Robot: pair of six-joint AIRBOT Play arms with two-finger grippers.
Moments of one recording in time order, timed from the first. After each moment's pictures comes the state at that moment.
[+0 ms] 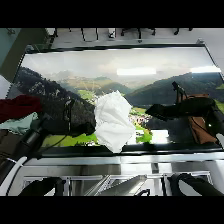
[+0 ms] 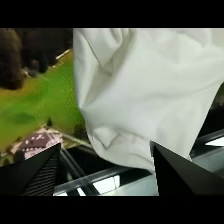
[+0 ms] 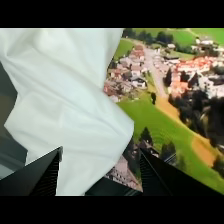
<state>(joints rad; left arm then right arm) -0.37 -1.00 0.66 -2.08 0.88 1.47 -0.04 -1.16 0.85 2.37 -1.06 -1.81</state>
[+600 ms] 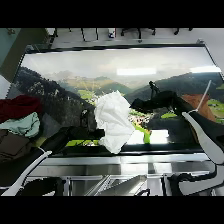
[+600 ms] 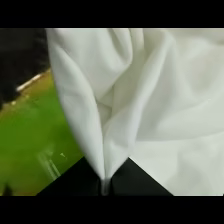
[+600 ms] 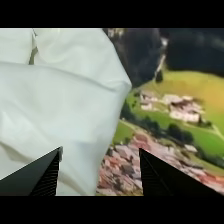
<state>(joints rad) -0.56 -1.29 0.64 -2.18 0.55 1.51 0.15 -1.64 1.12 2.44 -0.84 -1.82</state>
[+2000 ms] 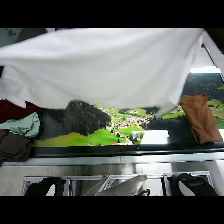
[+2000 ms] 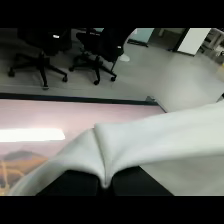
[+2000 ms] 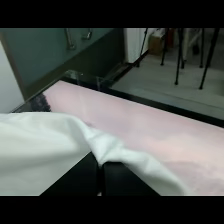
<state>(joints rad) -0.06 -0.56 1.36 -2.11 0.97 1.59 0.08 -0.90 1.77 2.18 -1.12 -1.84</state>
